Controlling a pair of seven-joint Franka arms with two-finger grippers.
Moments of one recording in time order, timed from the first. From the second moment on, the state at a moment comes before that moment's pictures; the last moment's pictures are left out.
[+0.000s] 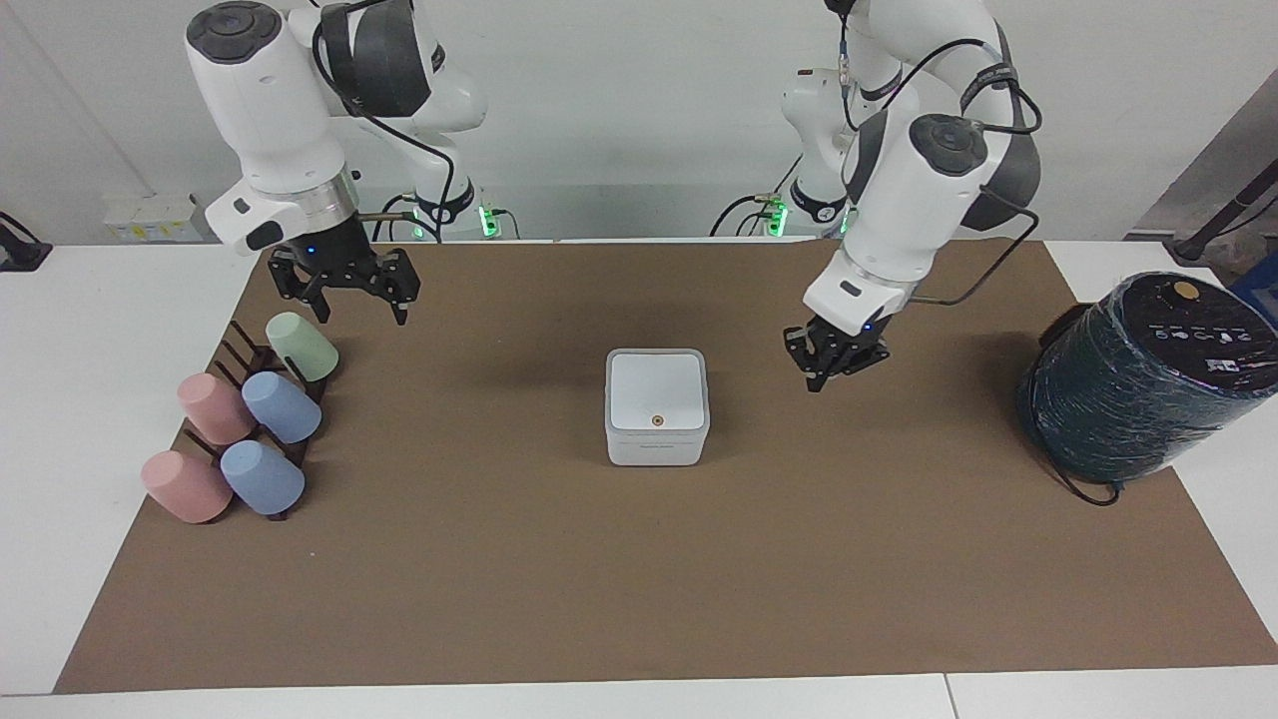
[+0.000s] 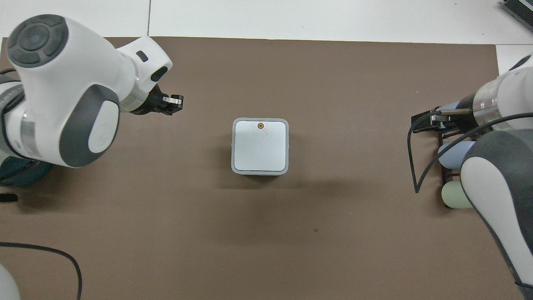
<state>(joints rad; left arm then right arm) -0.31 0.22 0.01 -1.57 -0.09 1.88 -0.13 0.01 0.01 0.09 -1.70 -0.04 1.76 0.15</state>
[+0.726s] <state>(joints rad) -0.11 0.09 0.02 -1.57 -0.04 1.67 0.13 0.01 0.01 0.09 -1.70 -0.04 1.76 0.15</state>
